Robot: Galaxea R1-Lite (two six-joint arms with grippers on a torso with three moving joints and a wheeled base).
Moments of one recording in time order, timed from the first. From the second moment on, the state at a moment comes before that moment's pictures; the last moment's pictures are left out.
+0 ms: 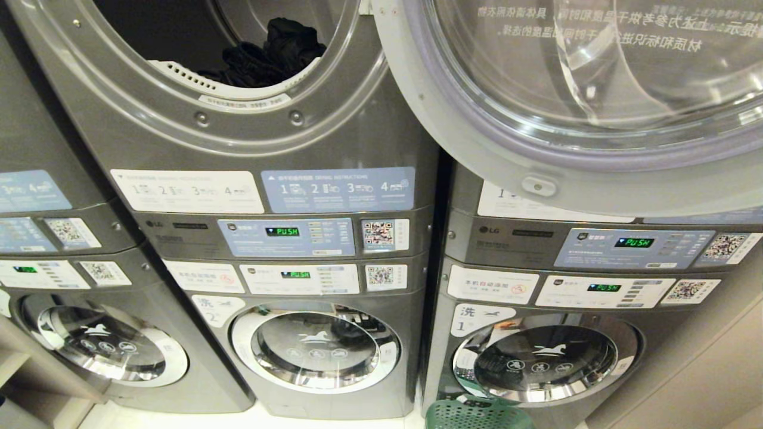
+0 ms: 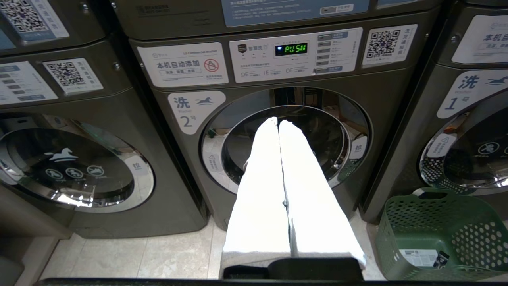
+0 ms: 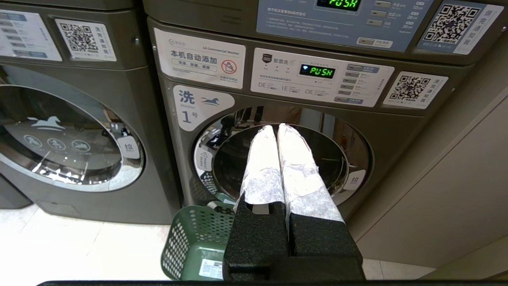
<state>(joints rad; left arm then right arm) 0.00 0.00 0.00 0.01 -0.02 0.11 -0.01 0.00 0.00 0.00 0.03 -0.10</state>
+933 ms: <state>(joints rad) 0.00 0.00 0.00 0.01 -0.02 0.12 -0.01 0.00 0.00 0.00 0.03 -0.09</state>
